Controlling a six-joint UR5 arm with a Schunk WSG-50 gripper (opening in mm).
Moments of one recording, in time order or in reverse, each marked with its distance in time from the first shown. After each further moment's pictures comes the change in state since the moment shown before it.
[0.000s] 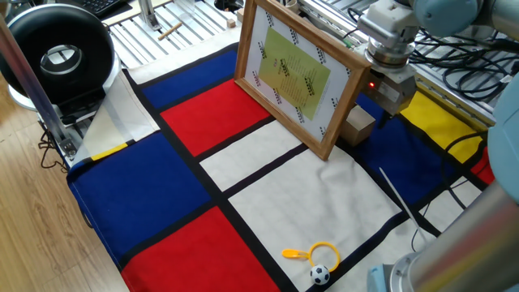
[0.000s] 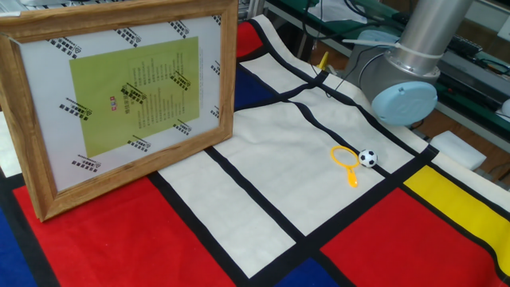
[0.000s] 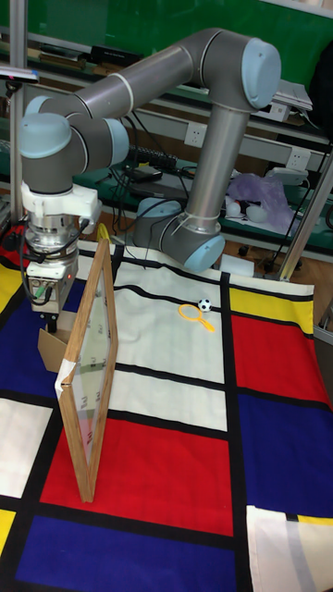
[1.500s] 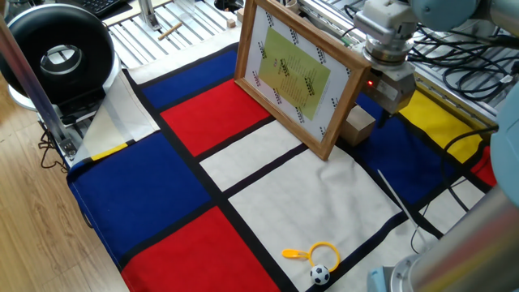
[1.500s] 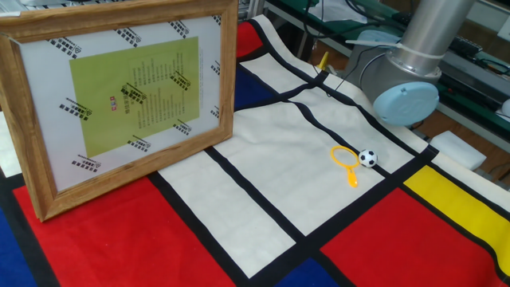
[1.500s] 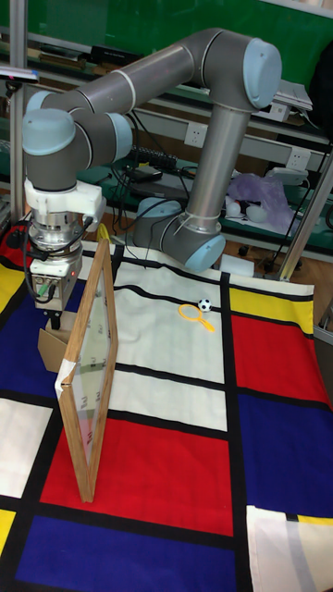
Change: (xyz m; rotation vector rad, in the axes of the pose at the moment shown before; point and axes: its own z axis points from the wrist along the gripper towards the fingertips) arm -0.005 0.002 -0.009 -0.025 0.000 0.010
